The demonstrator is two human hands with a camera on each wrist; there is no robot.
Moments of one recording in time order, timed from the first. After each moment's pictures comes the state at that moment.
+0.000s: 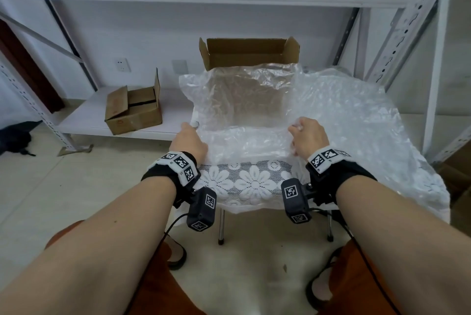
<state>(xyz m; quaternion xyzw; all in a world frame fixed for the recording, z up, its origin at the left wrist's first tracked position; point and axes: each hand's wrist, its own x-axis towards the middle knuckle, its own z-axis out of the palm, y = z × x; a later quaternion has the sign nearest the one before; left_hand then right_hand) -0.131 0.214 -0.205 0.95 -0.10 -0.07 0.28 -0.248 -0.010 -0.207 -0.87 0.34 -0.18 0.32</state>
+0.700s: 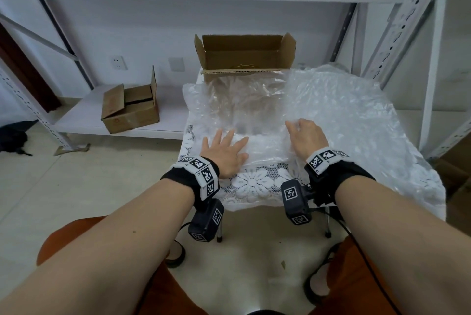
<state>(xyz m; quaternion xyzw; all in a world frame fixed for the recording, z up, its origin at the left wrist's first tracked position) -0.168 0.177 -0.217 0.91 -0.38 -0.18 -0.01 -0.255 -0.008 -0.208 -0.89 0.35 -0.14 0.26</state>
